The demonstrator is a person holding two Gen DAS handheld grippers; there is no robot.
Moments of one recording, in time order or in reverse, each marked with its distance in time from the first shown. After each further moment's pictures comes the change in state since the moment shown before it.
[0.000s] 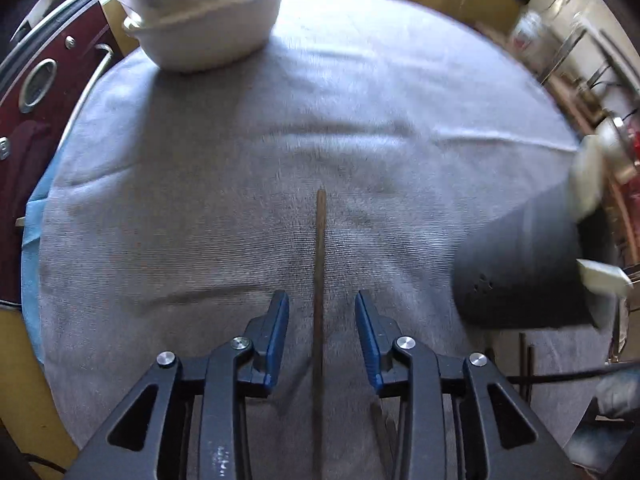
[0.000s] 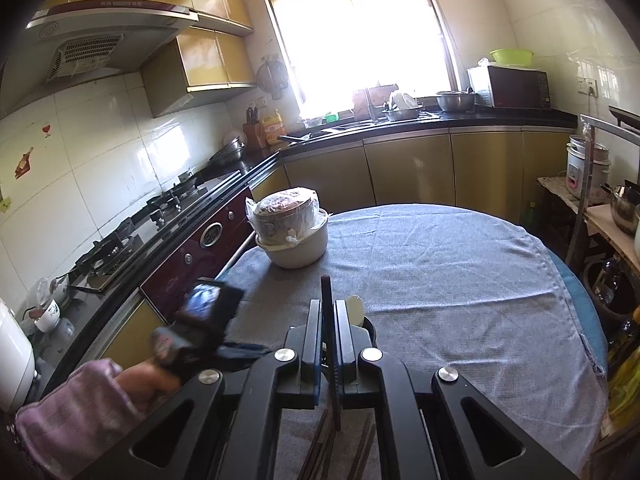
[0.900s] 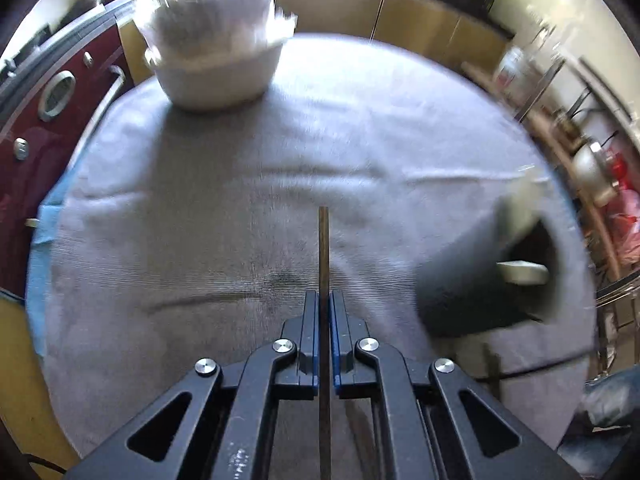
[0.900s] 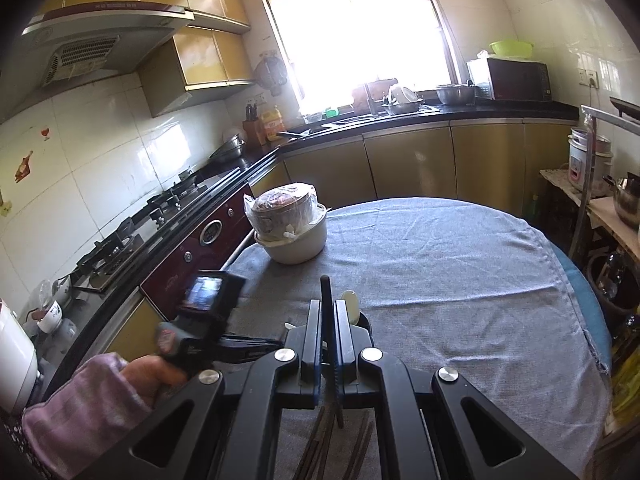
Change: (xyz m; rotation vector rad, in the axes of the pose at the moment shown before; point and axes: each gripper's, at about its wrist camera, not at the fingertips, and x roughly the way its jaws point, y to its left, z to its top) left arm -0.061 0.005 -0.040 -0.017 -0.233 -0.079; right arm 0.000 -0.008 -0.002 0.015 0.006 0.015
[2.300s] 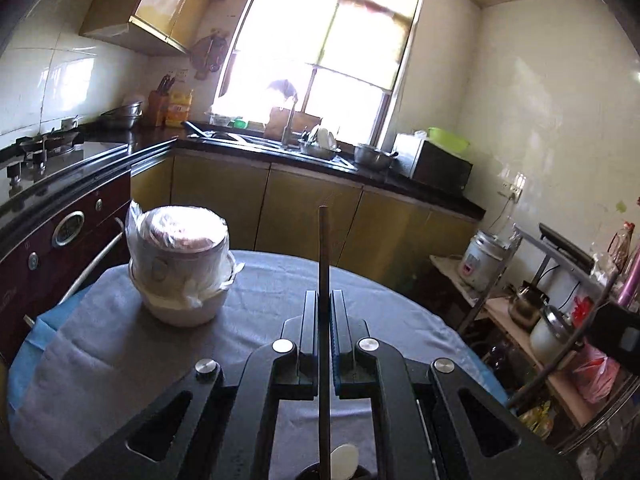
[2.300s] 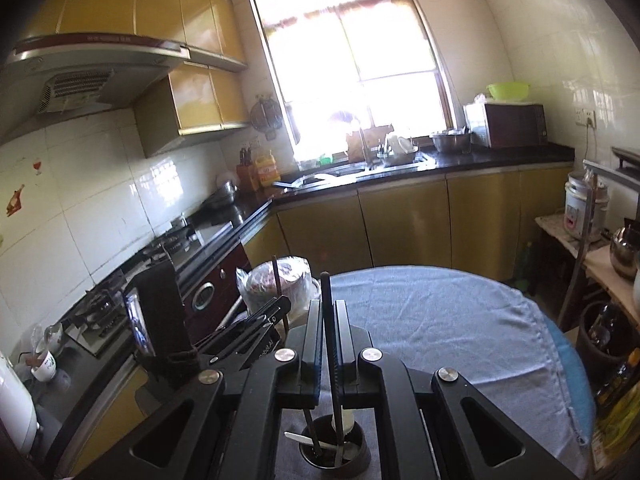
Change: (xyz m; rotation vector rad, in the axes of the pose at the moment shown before) left arm -0.081 -0.082 0.084 -0.136 -0.657 -0.045; right arm 0.021 0.000 0.098 -0.010 -0.108 -0.032
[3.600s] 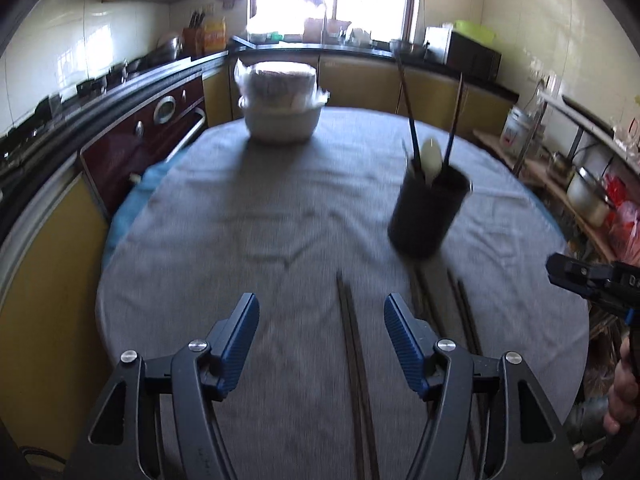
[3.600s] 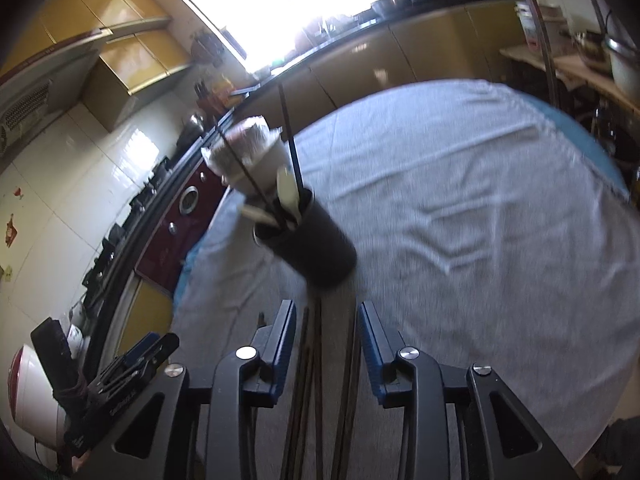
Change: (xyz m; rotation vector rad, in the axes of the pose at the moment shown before) left arm -0.159 0.067 -0.171 0.114 0.366 0.203; right arm -0.022 -0.067 -0.204 0.327 0.362 0.067
